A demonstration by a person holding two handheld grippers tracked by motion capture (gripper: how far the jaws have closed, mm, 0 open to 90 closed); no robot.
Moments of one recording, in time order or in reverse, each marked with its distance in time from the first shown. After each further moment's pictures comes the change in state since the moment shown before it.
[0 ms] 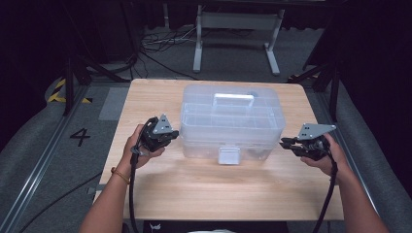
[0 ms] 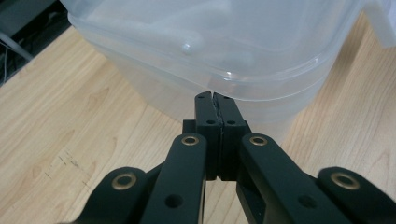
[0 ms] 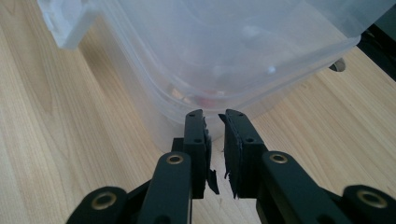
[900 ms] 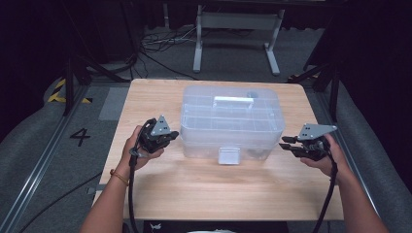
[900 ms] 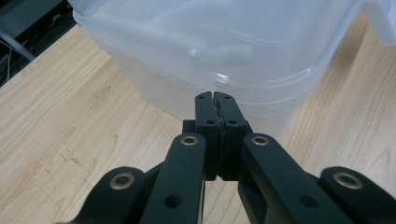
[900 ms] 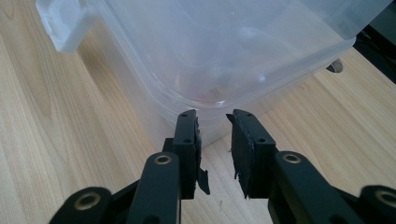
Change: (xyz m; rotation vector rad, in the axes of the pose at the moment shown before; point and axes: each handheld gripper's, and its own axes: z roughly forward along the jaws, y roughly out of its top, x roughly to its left) left arm -0.002 -0.004 -0.004 -0.025 0.010 -0.007; right arm 0.000 -0.001 0.000 -0.011 -0.018 0.003
